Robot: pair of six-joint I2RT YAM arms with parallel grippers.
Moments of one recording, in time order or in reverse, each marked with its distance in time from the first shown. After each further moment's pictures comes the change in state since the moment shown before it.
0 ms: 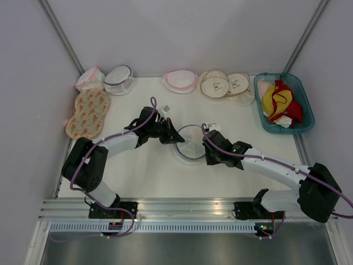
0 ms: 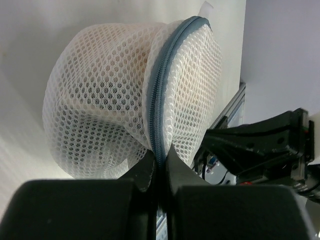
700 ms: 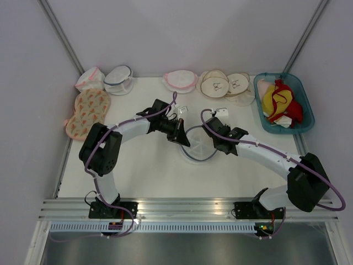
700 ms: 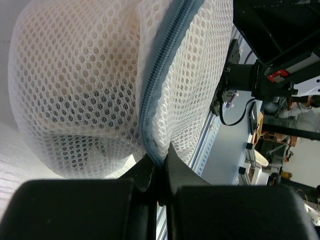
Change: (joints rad) left arm -0.023 0.257 0.329 -0.356 0.334 0.505; right arm -0.109 0.138 0.187 -0.136 0.443 -0.062
